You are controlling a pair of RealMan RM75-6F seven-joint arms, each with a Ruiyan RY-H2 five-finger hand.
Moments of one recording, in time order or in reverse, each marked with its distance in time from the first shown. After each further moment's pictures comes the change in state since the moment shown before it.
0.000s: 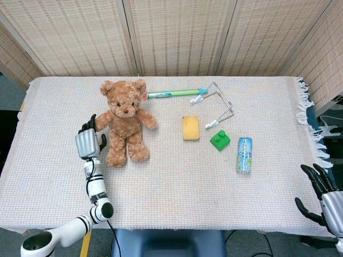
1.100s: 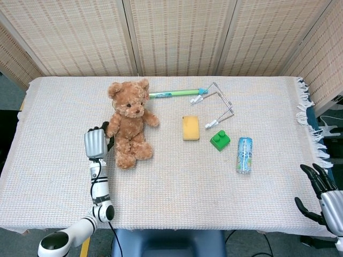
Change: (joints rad) left arm -0.059 -0.111 0.080 0.290 0.134 0.008 -0.210; right arm 0.006 0.005 0.000 -0.007 0.011 -0.018 -0.003
